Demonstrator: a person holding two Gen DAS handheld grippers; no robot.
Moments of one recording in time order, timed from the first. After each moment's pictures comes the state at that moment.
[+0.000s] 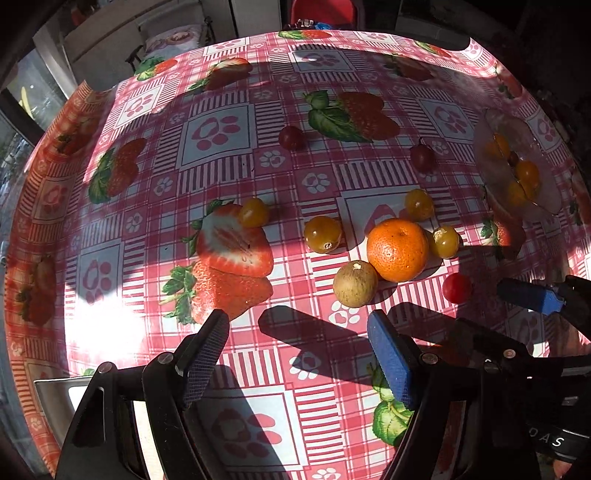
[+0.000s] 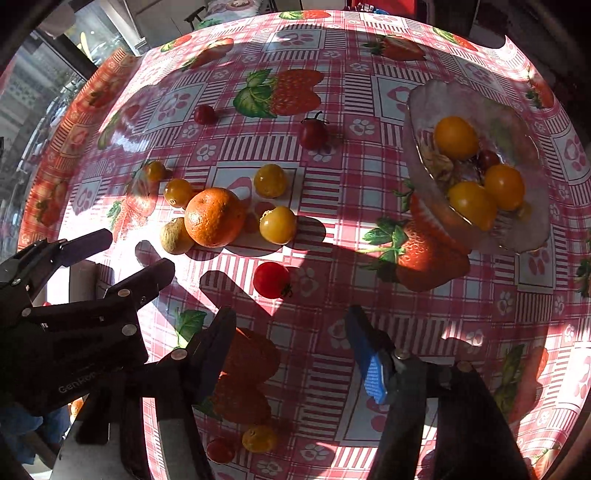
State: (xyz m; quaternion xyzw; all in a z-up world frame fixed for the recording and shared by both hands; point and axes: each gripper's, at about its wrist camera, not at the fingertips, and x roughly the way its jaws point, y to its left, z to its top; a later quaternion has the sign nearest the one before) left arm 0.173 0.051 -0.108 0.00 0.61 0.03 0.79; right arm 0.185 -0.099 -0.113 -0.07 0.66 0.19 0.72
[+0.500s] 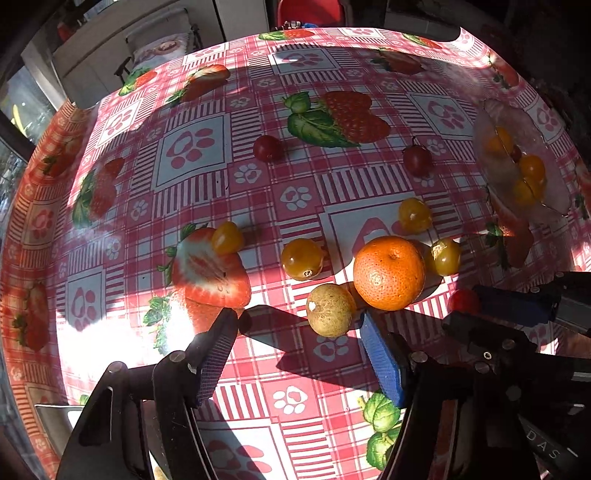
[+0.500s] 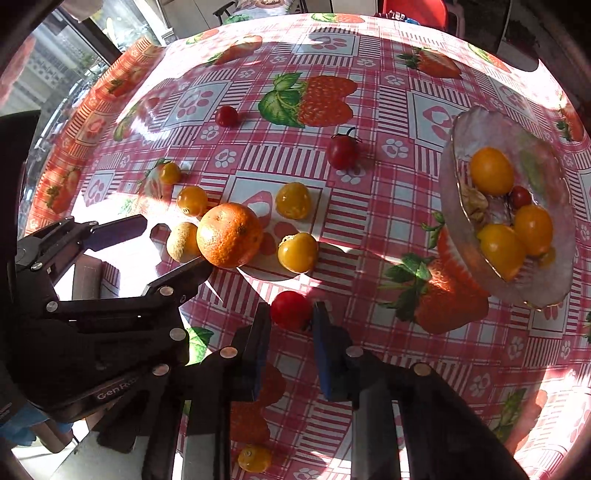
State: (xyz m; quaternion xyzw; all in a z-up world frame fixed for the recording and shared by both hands) left arm 0.189 0.037 -0.122 0.02 0.61 0.02 0.79; right arm 0.200 -0.082 -0.122 -0.08 0.65 0.24 0.72
